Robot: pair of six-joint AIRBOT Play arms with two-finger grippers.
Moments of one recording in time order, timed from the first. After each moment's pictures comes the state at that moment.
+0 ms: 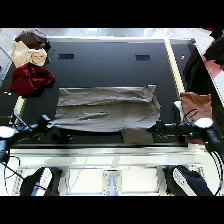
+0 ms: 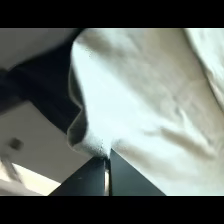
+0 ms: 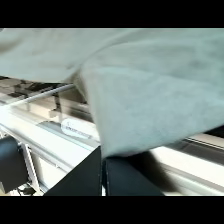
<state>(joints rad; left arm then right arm) 0.48 -0.71 0.45 0.99 -1.01 -1.60 -0.22 -0.83 0.50 -0.71 1.32 1.25</state>
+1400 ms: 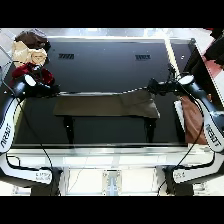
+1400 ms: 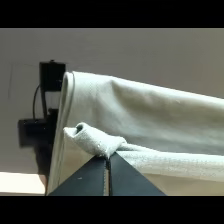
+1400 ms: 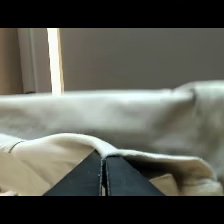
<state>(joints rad) 0.14 -1.58 1.27 1.35 -0.86 -1.49 -0.07 -1.60 1.26 -0.76 0.87 1.29</state>
